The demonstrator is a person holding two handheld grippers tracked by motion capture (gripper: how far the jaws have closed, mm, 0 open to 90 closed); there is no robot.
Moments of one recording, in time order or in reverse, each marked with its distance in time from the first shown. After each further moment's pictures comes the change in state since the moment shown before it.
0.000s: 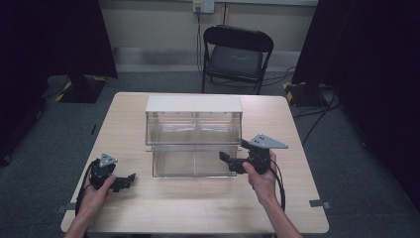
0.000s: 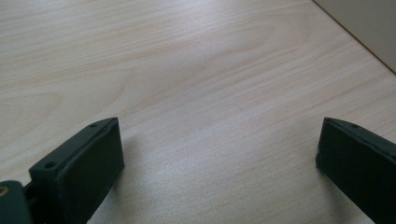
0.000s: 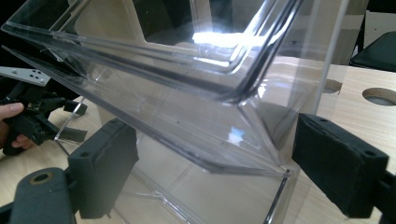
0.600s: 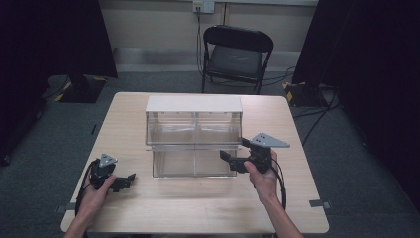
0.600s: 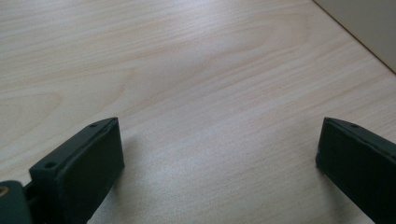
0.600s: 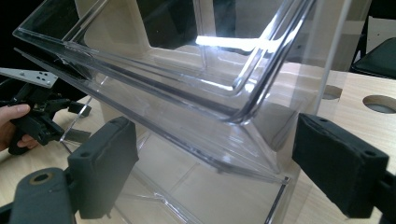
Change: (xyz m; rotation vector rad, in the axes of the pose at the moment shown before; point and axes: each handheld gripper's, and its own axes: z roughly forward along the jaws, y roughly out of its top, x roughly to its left) left arm 0.000 0.000 0.000 0.000 0.000 0.000; right arm 0.000 0.006 -0.004 -0.007 0.012 -0.012
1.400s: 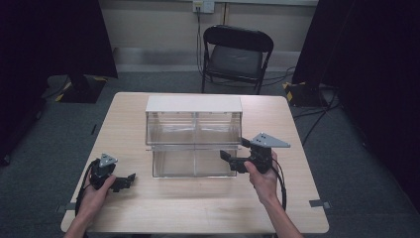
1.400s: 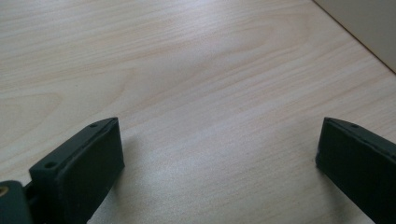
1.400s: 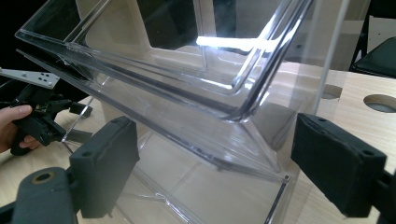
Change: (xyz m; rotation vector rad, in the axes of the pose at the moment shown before) left arm 0.000 0.000 0.000 -0.001 0.000 0.000; right arm 0.000 0.000 -0.001 -0.001 0.003 0.005
